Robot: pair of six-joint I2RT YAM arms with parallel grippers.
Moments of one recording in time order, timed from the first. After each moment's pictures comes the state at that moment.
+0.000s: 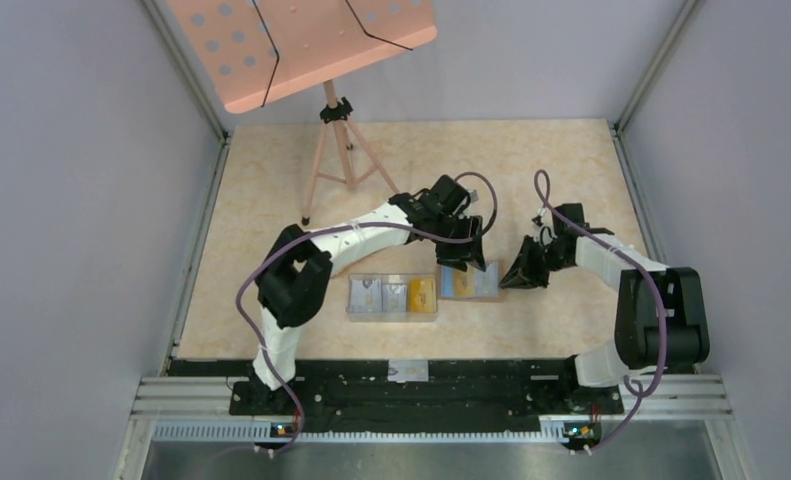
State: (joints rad) left arm -0.84 1.96 1.56 -0.50 0.41 -0.72; right arm 0.05 1.46 0.75 -0.55 -0.58 0.42
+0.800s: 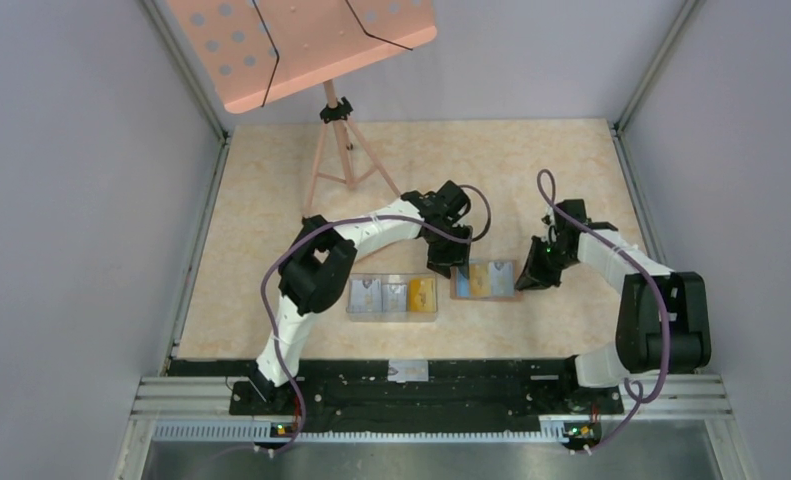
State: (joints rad) left arm -0.81 2.18 1.71 -0.71 0.30 -0.65; right arm 0.05 1.45 0.82 -0.67 -0.33 0.39
